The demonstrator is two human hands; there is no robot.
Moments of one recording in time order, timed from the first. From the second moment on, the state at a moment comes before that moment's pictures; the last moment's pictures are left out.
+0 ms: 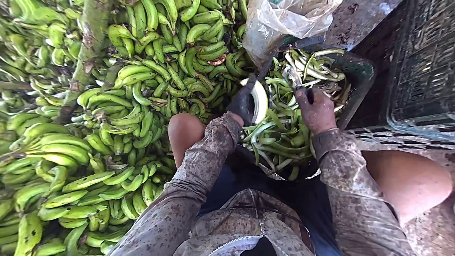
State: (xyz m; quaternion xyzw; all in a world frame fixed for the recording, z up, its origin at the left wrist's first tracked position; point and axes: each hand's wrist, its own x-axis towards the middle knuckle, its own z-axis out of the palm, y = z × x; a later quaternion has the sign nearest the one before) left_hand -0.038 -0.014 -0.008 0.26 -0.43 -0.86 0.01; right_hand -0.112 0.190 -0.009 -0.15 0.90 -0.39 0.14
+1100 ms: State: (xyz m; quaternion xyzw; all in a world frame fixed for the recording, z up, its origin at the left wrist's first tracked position) left_hand -0.037 -0.028 0.015 0.35 -0.33 -0.87 0.08; right_hand -0.059 0.171 -0.026 -0.40 0.83 -0.37 0.10
